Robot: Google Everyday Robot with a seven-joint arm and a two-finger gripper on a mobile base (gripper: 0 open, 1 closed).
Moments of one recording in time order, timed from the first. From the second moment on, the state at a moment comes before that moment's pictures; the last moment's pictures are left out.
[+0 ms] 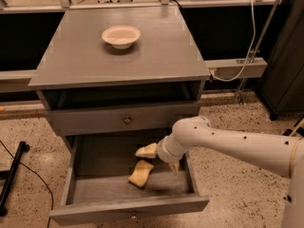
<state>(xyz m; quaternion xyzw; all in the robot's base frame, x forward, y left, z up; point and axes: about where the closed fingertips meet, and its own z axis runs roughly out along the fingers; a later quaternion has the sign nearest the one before) 0.547 -0.019 0.489 -0.96 0.13 0.00 0.23</state>
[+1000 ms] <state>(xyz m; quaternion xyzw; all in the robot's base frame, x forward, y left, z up) 0.567 0.005 0.417 -0.95 0.12 0.02 0.27</state>
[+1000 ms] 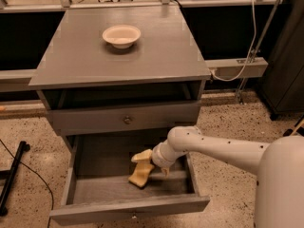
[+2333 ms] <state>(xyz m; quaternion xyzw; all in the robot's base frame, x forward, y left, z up) 0.562 0.022 0.379 -0.95 0.11 0.06 0.27</state>
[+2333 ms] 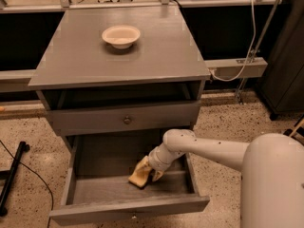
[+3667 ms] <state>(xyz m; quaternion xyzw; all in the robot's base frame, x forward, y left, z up) 0.555 -0.001 0.402 -0.95 0.12 0.06 0.30</state>
